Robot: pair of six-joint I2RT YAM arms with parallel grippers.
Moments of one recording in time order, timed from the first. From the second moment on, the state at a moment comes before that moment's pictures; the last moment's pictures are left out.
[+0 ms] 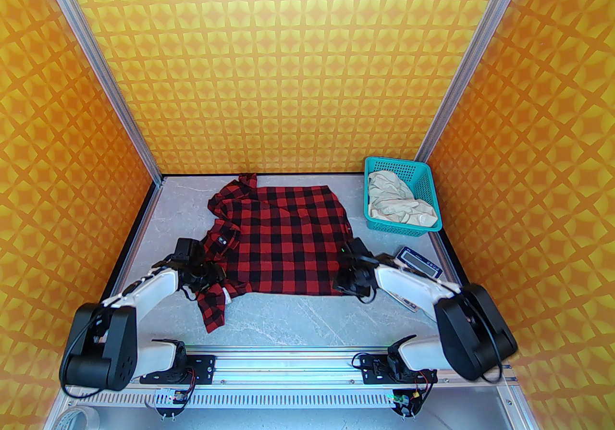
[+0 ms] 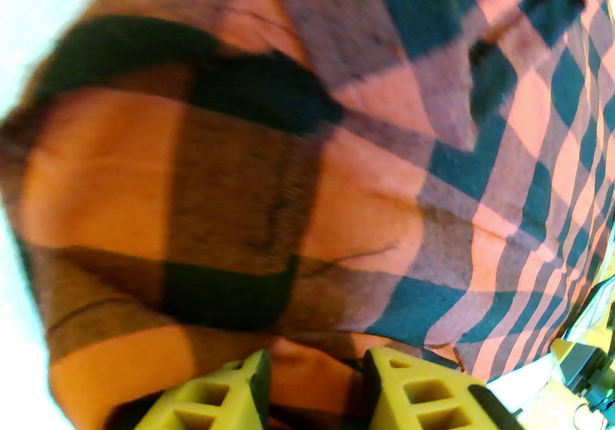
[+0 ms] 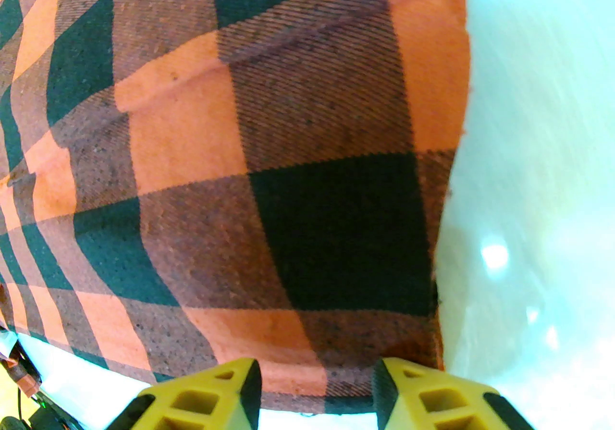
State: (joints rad) left arm -0.08 1.25 0.56 -0.48 0.29 -0.62; right arm 0.39 1.32 0.61 -0.60 -0.11 0.66
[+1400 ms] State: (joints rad) left arm -0.10 1.81 1.01 -0.33 0.36 -0.47; right arm 0.42 1.77 1.04 -0.55 -0.09 0.50
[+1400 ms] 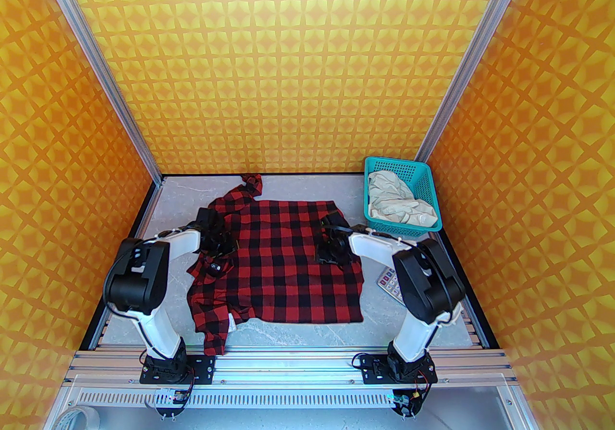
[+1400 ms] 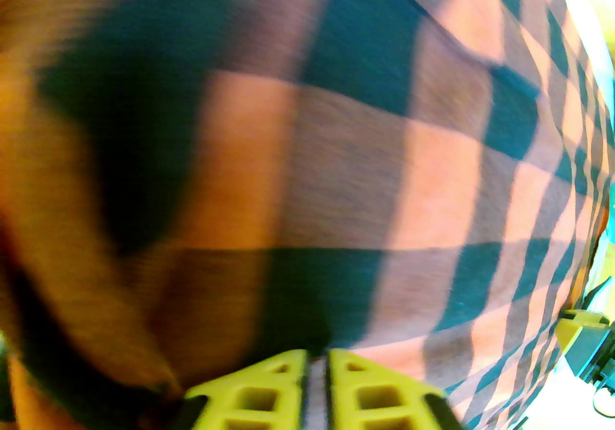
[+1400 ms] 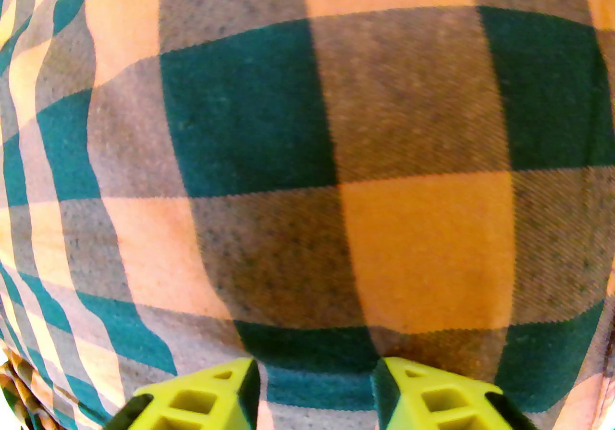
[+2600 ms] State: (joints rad) left arm -0.03 2.63 2.19 -0.29 0.47 -0.51; right arm 0.24 2.60 2.34 -0.91 0.11 0.31
